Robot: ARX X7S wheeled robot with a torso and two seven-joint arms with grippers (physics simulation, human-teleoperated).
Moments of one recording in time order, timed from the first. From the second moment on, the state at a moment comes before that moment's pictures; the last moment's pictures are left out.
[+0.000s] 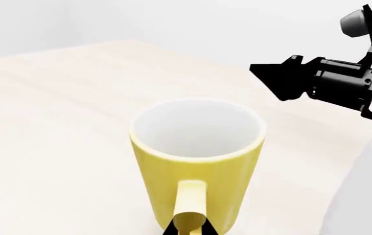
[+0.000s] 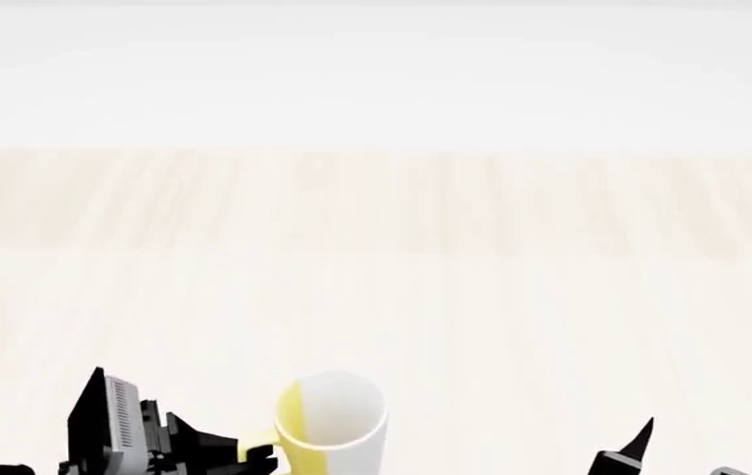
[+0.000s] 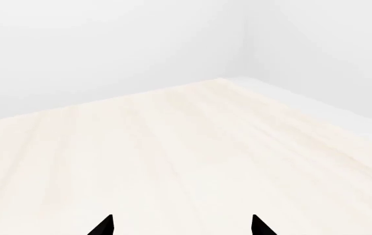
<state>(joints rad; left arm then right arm) -0.82 -0.17 0.33 -1.28 -0.31 0.29 1.20 0.18 0.24 0.08 0.17 0.32 0.09 0.25</state>
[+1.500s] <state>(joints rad) -0.64 -0.20 0.05 -0.81 -0.24 -0.01 1.35 0.18 0.25 0.06 0.19 0.35 0.07 0.26</state>
